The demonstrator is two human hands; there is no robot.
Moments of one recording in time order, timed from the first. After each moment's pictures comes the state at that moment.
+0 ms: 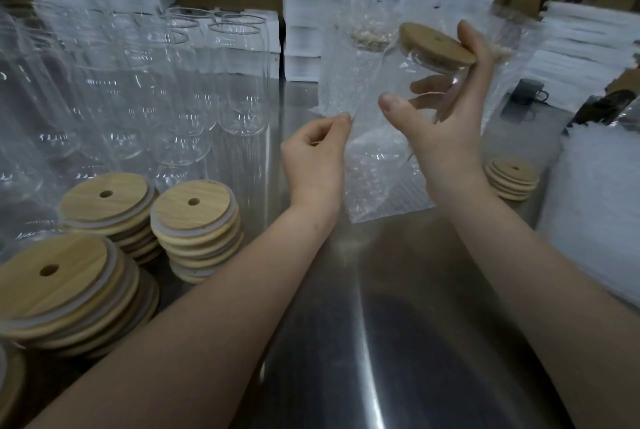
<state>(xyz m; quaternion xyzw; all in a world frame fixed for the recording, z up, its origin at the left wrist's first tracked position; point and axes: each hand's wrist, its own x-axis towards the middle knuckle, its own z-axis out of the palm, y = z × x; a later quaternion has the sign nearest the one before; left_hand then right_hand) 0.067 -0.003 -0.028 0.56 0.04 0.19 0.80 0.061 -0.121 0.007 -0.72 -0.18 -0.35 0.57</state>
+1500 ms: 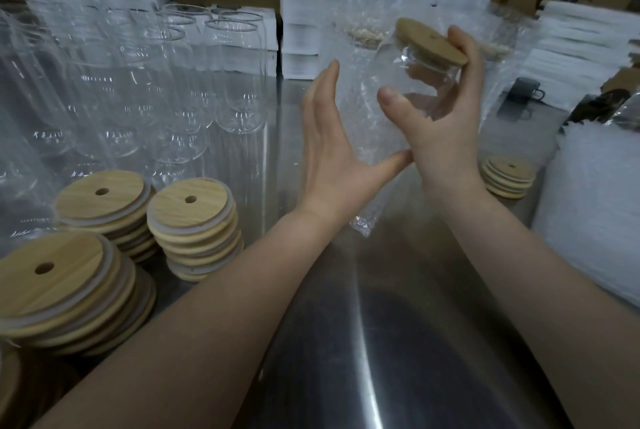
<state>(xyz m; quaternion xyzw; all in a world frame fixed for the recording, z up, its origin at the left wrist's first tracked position) 0.060 -0.008 -0.038 0.75 -0.15 0.32 0.56 0.063 -0.120 0.005 -0.71 -0.18 -0.34 0.60</state>
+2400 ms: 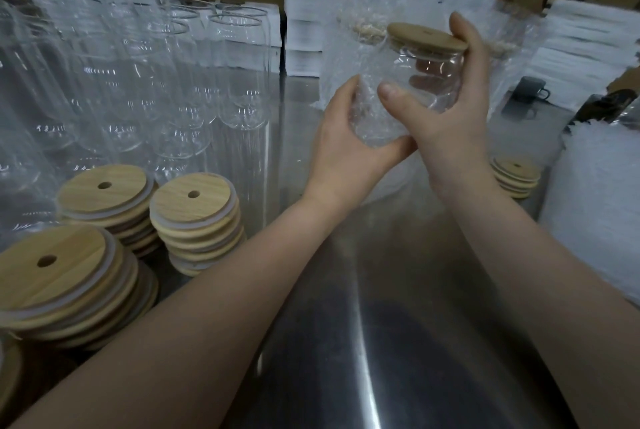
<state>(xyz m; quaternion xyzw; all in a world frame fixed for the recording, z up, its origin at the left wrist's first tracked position) 0.059 -0.009 -0.022 0.69 -0.12 0.18 0.69 0.058 -0.118 0.012 -0.74 -0.18 -0.34 0.55</state>
